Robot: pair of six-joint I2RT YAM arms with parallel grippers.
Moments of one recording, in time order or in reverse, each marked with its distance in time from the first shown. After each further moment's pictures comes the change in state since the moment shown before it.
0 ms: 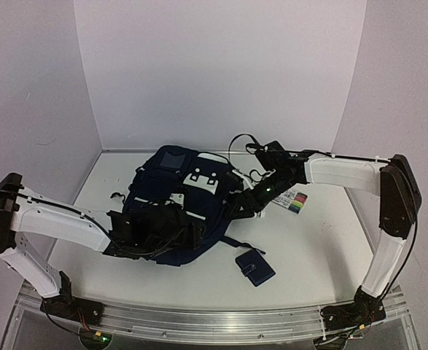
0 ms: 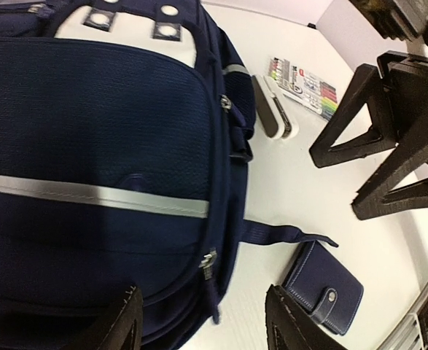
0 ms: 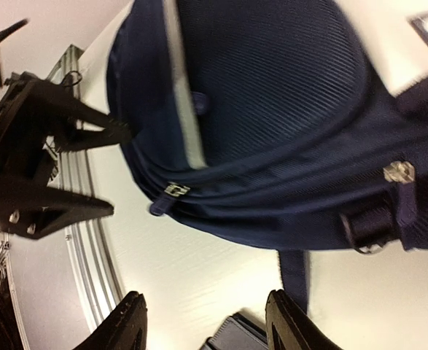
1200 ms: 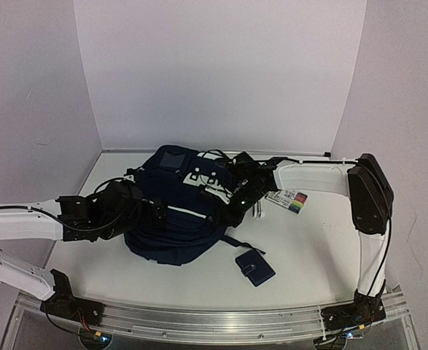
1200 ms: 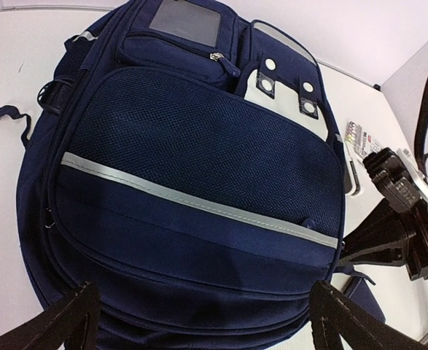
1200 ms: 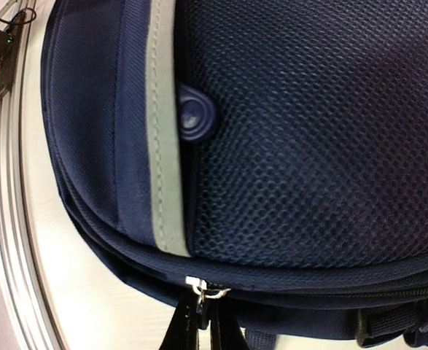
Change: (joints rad) left arm 0.193 -0.377 -0.095 -0.323 -0.029 -0.057; right arm 0.128 0.208 0.176 -0.029 0.203 -0.194
